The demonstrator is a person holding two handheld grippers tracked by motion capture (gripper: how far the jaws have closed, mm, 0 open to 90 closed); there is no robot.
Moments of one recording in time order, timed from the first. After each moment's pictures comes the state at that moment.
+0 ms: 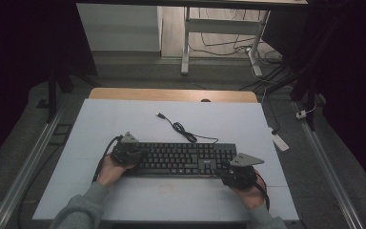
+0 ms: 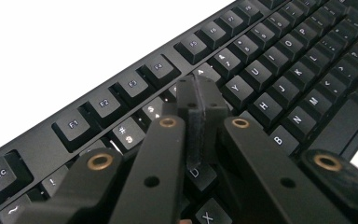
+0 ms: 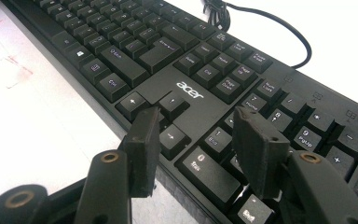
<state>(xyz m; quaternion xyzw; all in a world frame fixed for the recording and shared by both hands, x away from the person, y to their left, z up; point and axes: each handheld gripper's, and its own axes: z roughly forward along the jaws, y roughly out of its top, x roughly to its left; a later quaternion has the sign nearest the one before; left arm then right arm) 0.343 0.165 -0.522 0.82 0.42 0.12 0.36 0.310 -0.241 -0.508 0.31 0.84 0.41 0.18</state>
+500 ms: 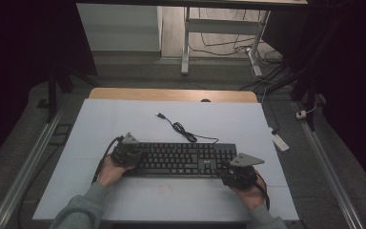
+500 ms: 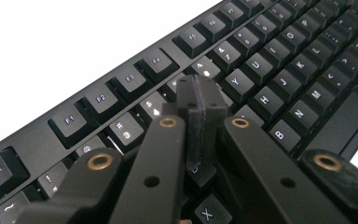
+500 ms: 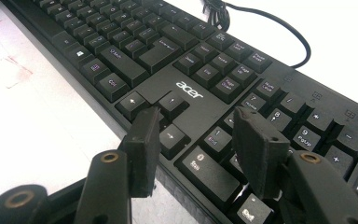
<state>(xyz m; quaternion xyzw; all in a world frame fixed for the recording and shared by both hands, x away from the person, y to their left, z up) 0.342 0.163 -0.524 0.83 0.41 0.12 0.35 0.310 -0.241 -0.508 0.31 0.84 0.41 0.18</state>
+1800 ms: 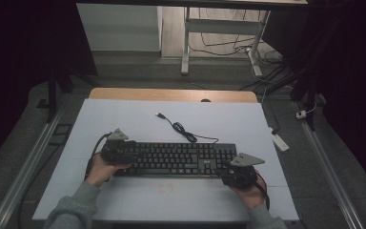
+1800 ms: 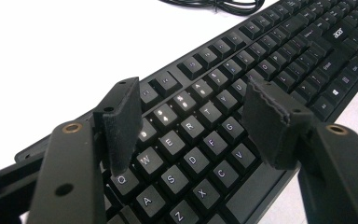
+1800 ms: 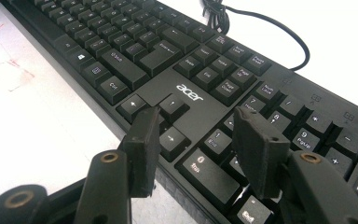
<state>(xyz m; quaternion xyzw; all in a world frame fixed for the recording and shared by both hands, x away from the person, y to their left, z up) 0.332 0.188 -0.498 0.80 0.43 0.11 0.41 0.310 -0.241 -0.507 0.31 0.84 0.42 0.18</state>
